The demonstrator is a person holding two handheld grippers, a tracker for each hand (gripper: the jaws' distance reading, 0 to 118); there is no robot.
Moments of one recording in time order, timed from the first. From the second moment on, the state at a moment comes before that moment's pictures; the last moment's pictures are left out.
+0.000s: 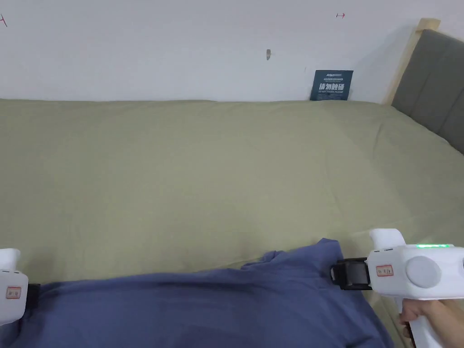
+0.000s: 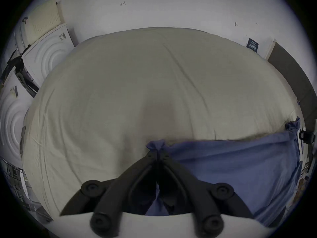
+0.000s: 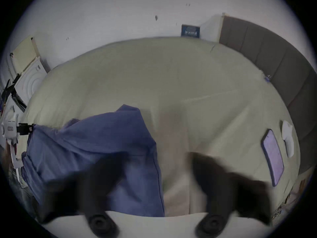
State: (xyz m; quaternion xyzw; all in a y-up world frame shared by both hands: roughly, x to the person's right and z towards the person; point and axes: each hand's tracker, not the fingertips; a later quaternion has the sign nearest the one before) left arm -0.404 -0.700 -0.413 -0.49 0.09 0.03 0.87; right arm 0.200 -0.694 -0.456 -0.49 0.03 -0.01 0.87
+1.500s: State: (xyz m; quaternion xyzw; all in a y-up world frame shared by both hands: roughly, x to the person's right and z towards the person) left arm -0.427 -0.666 -0.141 -0.42 0.03 0.08 0.90; right arm 0.223 -0.648 -0.160 -0.41 0.06 -0.07 0.90
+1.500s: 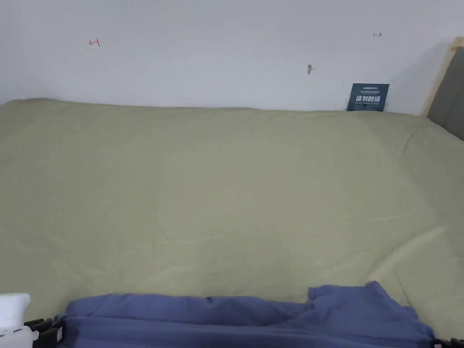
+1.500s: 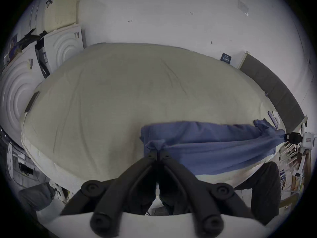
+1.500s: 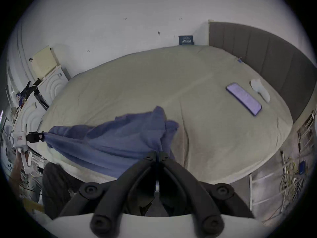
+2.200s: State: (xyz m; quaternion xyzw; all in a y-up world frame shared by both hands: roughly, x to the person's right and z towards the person) left arm -0.284 -0.510 -0.117 -0.10 0.07 -0.01 0.99; right arm 0.080 -0.496 -0.119 -0.06 0.00 0.01 1.00
